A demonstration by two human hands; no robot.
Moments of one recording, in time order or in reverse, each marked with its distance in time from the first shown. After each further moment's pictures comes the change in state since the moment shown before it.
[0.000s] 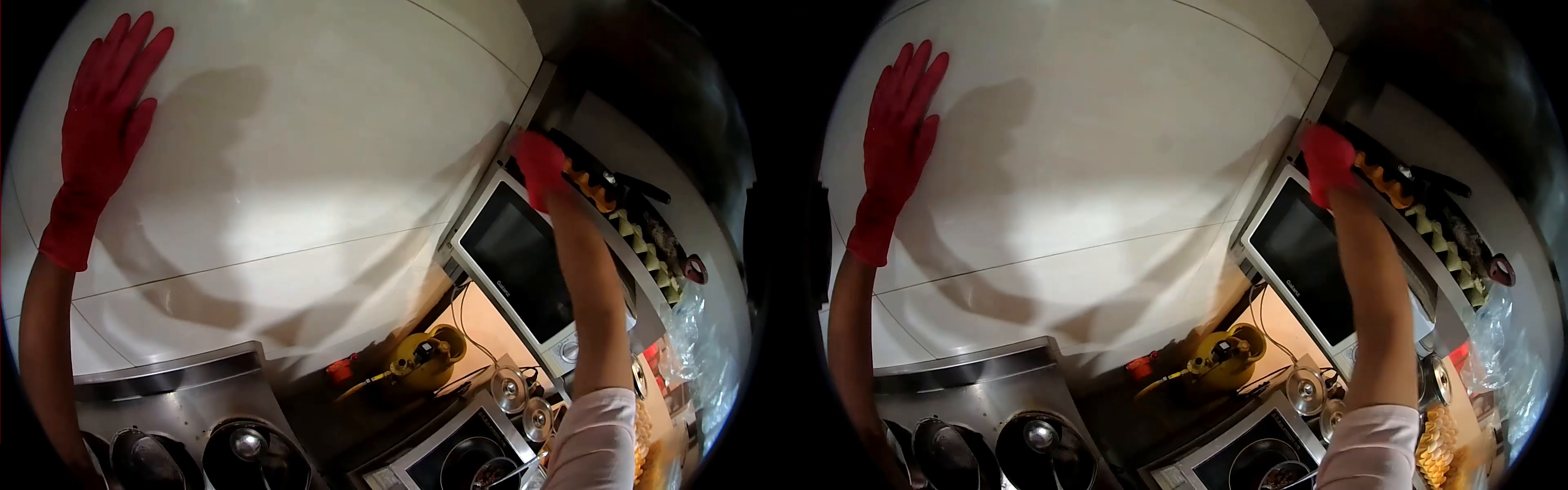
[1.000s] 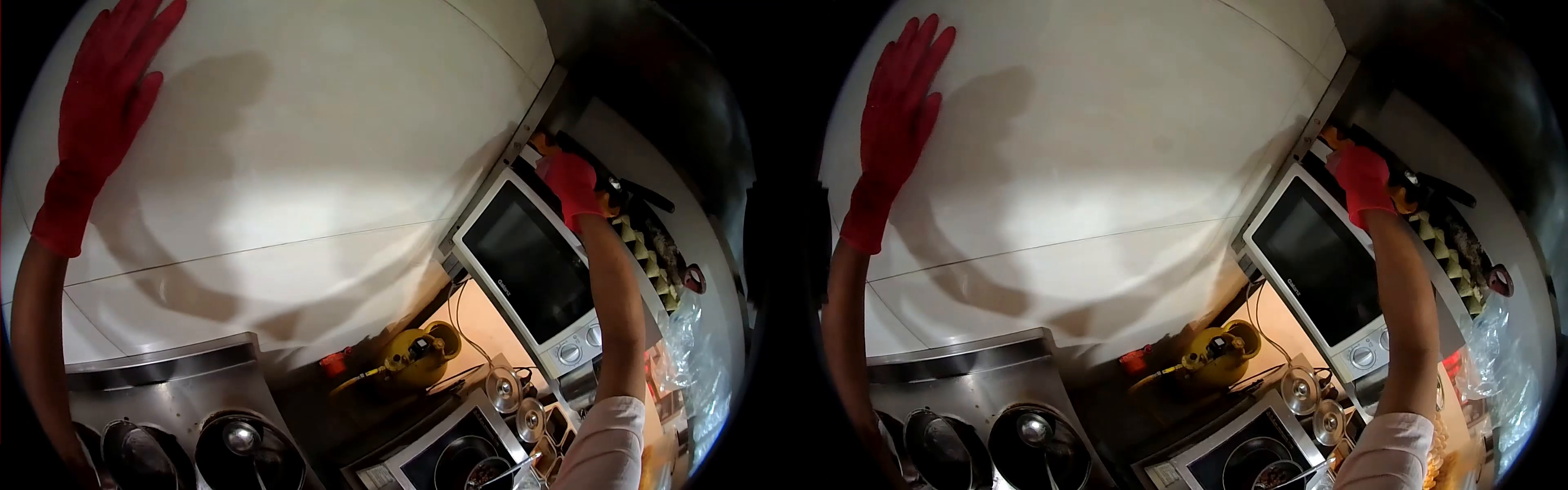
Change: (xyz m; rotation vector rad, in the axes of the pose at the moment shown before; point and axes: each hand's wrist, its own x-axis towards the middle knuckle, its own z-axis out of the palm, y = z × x) left_hand -0.005 0.000 0.006 0.034 -0.020 -0.010; right_hand -0.016 0.029 -0.031 -0.133 -0.115 -0.132
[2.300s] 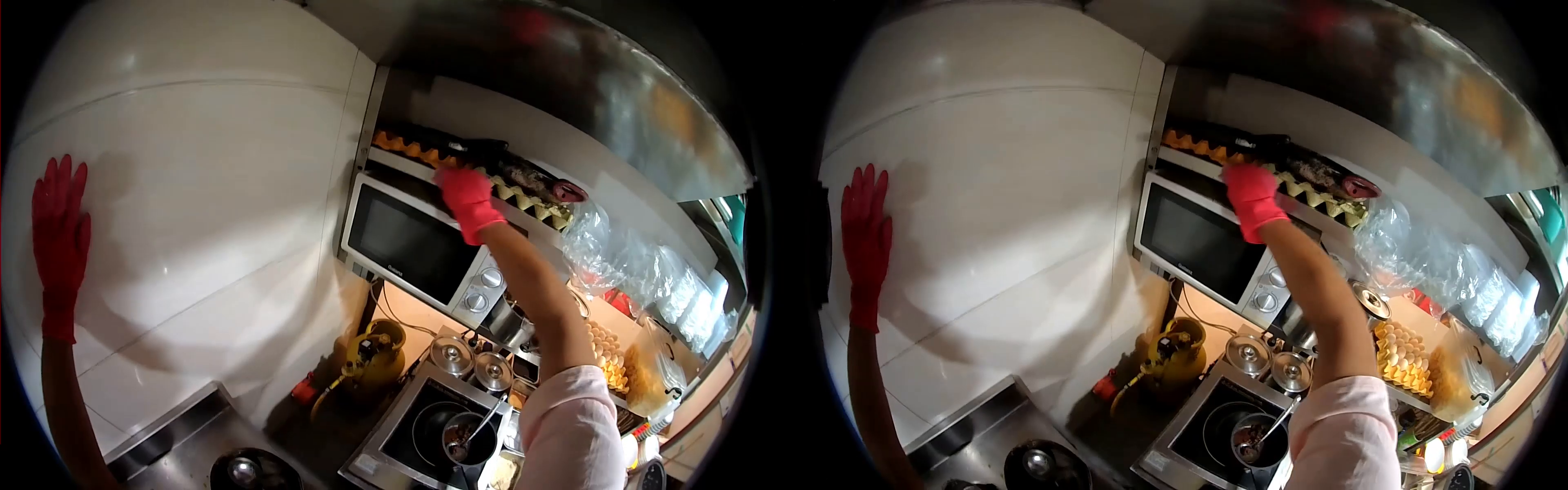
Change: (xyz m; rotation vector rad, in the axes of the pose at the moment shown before) left_hand 0.002 -0.006 -0.006 -0.145 -0.040 -0.085; right_hand -0.117 0.113 -0.004 -0.118 0.160 -0.002
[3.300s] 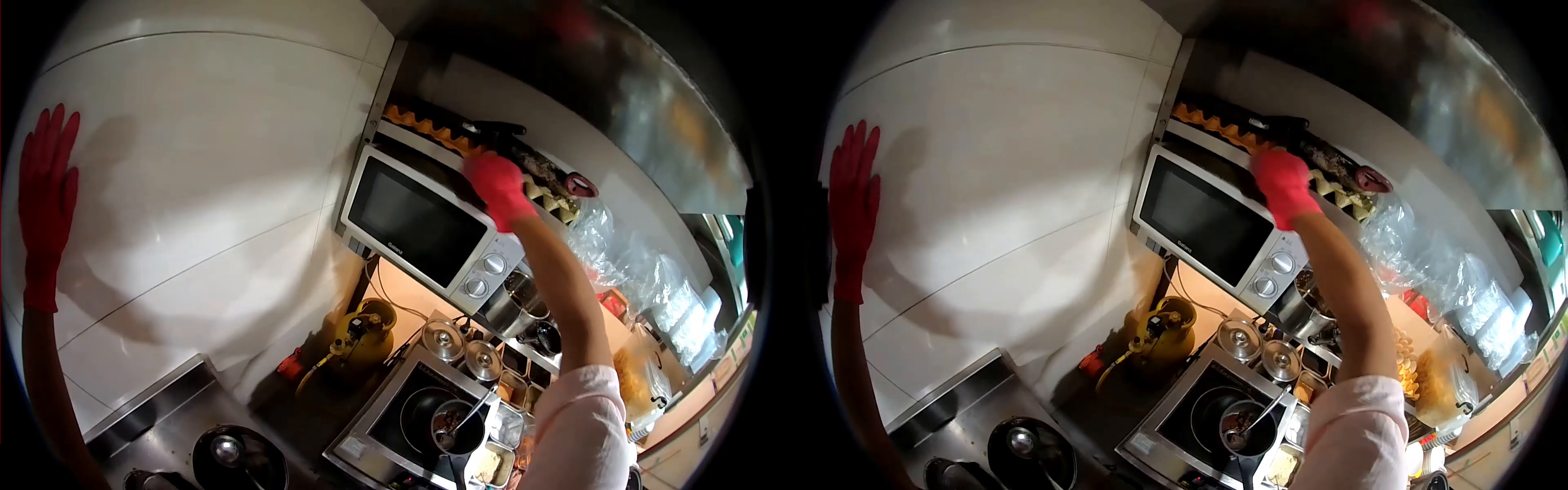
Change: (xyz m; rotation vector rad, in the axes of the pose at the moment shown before) left_hand -0.004 -0.007 0.005 0.049 0.039 0.057; right_hand -0.019 0.030 -0.023 -0.166 -0.087 -0.056
